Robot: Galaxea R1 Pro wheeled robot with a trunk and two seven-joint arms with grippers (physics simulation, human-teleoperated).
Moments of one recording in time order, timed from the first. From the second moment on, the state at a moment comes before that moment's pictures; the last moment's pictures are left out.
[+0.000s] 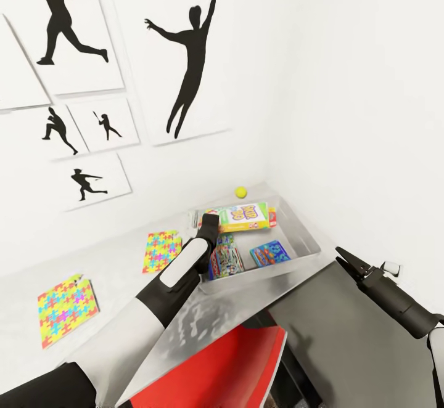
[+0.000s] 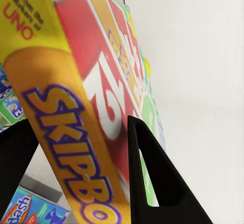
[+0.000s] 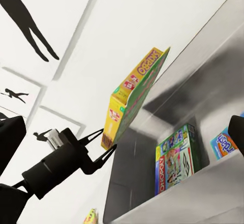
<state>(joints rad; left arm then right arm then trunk) -0.86 -0.17 -0.59 -1.00 1.70 -0.45 0.51 -0.27 -0.10 -0.58 -1.56 -0.75 0.87 0.80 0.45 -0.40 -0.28</state>
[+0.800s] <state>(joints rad) -0.86 -0.17 -0.59 -1.00 1.70 -0.45 0.51 -0.27 -0.10 -0.60 -1.56 -0.74 0.87 0.80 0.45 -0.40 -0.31</state>
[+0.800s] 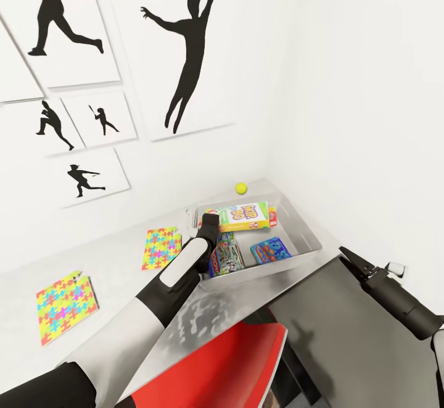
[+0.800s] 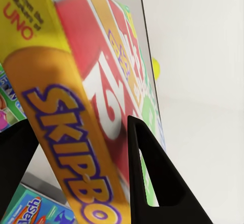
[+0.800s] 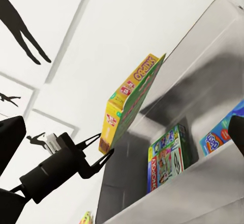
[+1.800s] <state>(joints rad) -0.86 -0.17 -0.59 -1.03 1.69 -0.47 0.56 -0.27 -0.10 -0.60 -1.56 -0.74 0.87 0.80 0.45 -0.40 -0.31</state>
